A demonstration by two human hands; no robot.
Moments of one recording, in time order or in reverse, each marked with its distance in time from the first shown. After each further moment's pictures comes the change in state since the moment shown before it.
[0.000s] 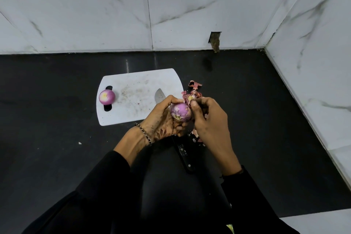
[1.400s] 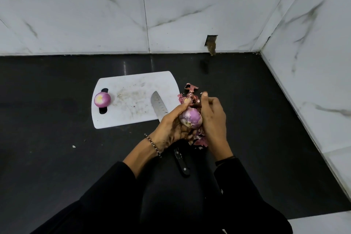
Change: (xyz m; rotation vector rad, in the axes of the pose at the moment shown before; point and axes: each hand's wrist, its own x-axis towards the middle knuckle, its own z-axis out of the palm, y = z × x) left_hand 0.009 -0.014 0.036 -0.061 0.137 0.149; right_hand 0.024 0.011 -0.001 0.143 0.092 0.326
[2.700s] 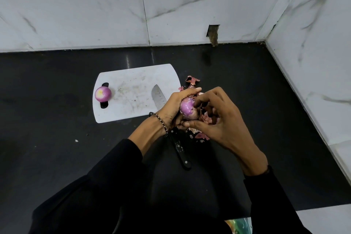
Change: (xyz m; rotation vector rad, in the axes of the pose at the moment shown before) left_hand 0.021 0.019 0.007 0.200 0.057 -0.112; right_hand -0.015 0.000 -0.050 -0.302 -0.315 -0.769
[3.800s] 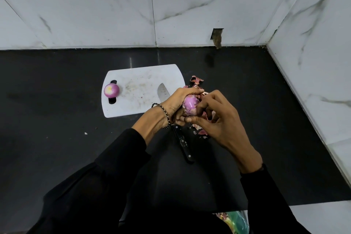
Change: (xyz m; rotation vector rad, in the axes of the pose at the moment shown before) left_hand -0.010 0.007 -0.011 0.223 -0.050 -0.134; right_hand -0.010 -0.009 0.010 0.004 0.010 0.003
